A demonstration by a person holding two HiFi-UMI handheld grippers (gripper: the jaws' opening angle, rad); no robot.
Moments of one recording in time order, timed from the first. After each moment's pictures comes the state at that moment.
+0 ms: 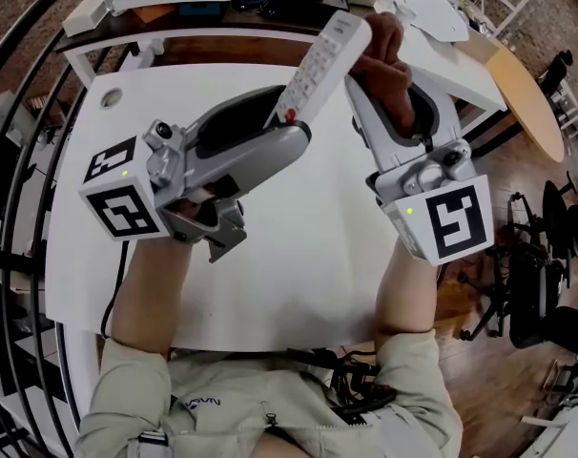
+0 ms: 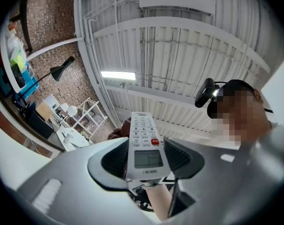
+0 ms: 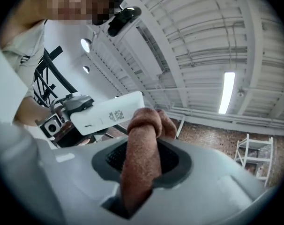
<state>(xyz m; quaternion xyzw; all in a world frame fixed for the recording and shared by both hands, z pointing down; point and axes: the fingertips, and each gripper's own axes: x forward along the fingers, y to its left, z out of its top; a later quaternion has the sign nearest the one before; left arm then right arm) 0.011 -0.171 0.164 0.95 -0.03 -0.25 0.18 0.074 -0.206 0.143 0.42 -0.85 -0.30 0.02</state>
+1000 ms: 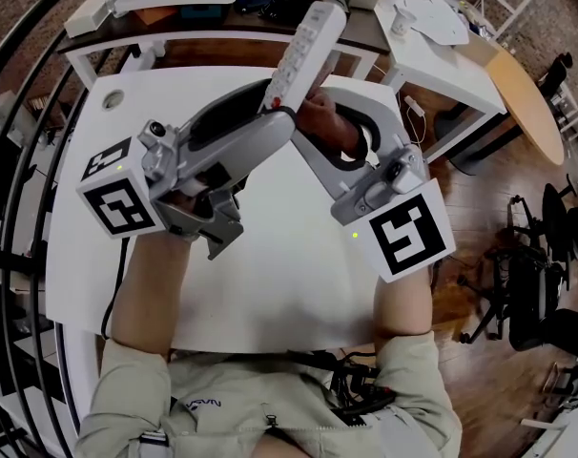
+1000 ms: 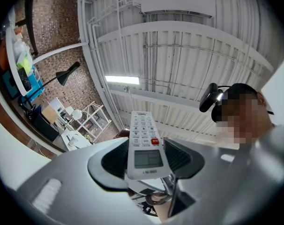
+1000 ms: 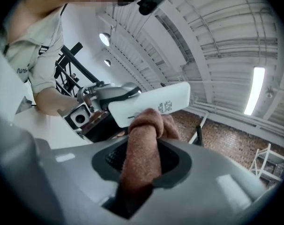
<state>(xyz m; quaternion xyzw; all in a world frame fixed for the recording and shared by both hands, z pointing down) 0.006 -0.174 0.158 0.94 -0.04 -0.28 0.20 0.016 -0.187 0.195 0.32 -0.88 -0.32 0.12</state>
